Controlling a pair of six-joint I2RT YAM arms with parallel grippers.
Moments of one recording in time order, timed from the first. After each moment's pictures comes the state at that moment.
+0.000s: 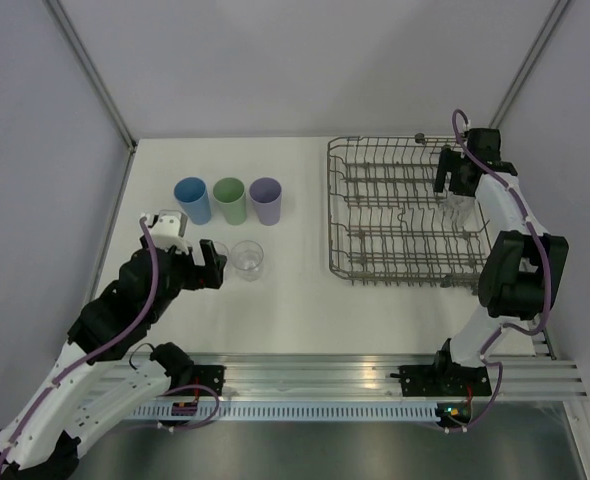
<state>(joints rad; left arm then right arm) -0.66 0.57 0.92 -0.78 -0.37 -0.34 -0.13 1.74 1.43 -0.52 0.14 0.04</state>
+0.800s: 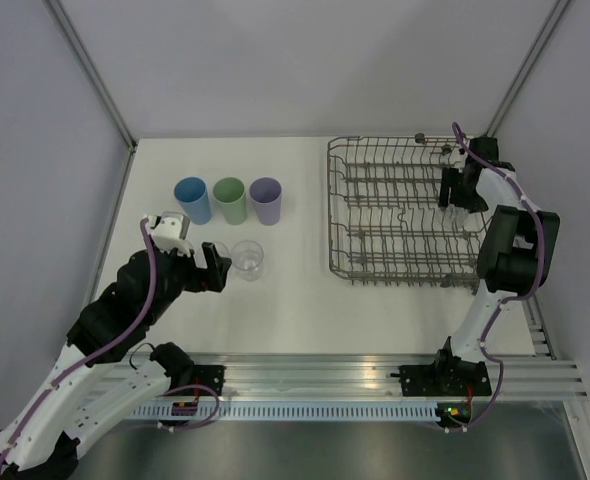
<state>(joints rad) -0.67 0.55 0.91 -0.76 -0.30 -0.34 -0.20 1.97 1.51 -0.61 0.06 -0.03</state>
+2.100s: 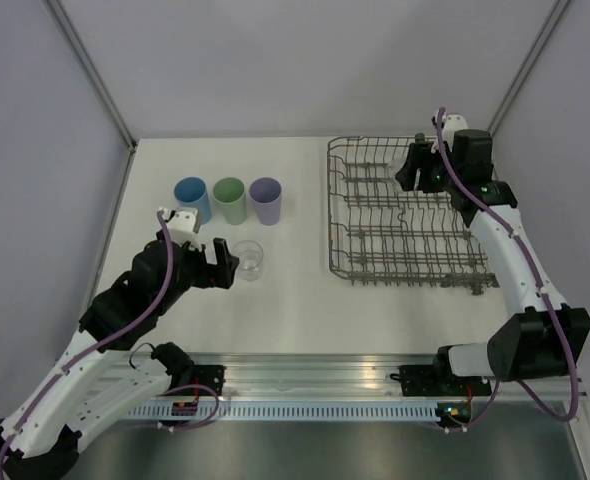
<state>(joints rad) -0.67 0.63 0.91 -0.75 -0.28 -0.33 0.04 1.41 1.35 -0.49 -0.13 0.07</state>
